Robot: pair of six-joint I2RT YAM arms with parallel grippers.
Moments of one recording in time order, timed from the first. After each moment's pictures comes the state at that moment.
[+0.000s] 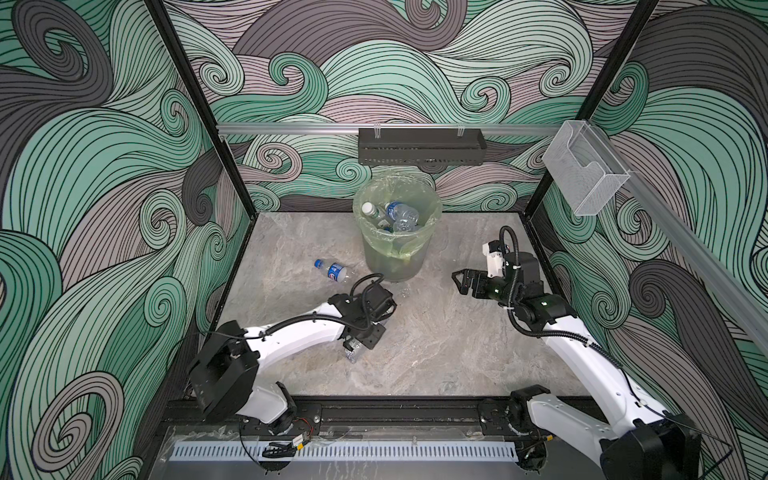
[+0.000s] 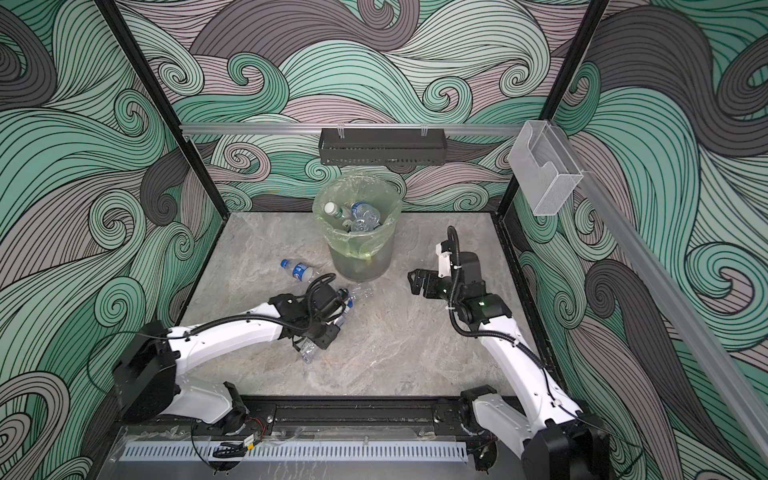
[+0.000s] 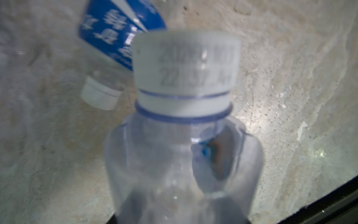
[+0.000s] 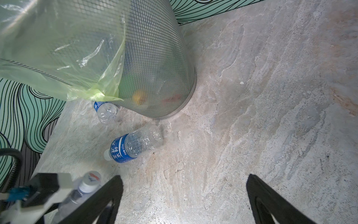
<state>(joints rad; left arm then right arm) -0.86 1.40 0.93 -0.75 -0.16 -0.24 0.25 1.04 0.82 -0.43 -0.22 0.31</state>
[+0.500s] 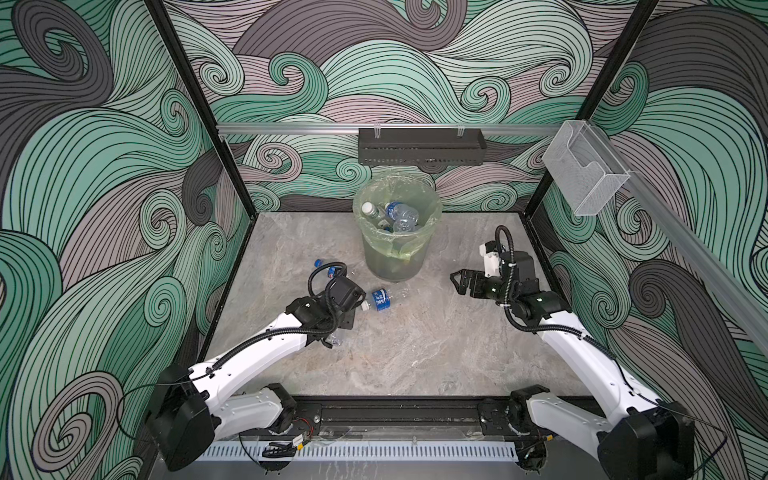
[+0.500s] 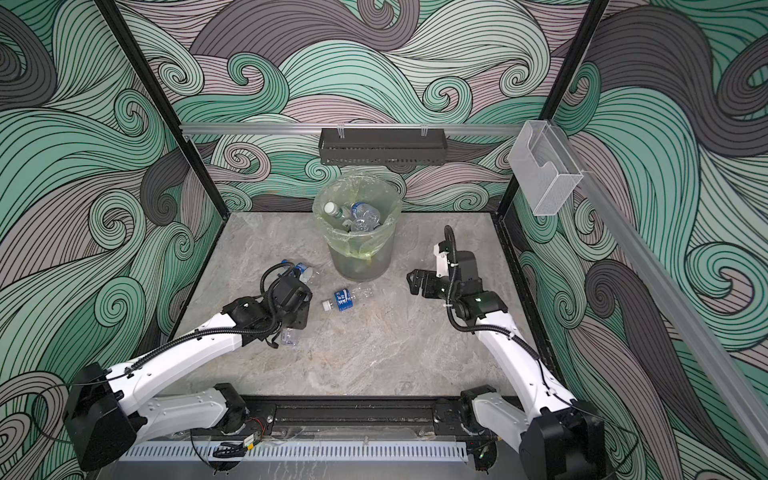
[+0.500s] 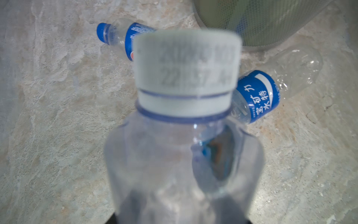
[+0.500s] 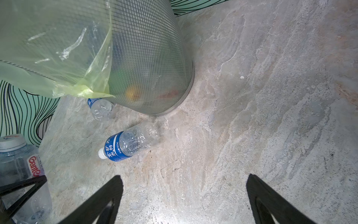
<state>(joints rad) -0.72 1.14 0.84 -0.74 -0.39 -0.51 0.25 1.08 0.82 -0.42 -0.22 0.31</state>
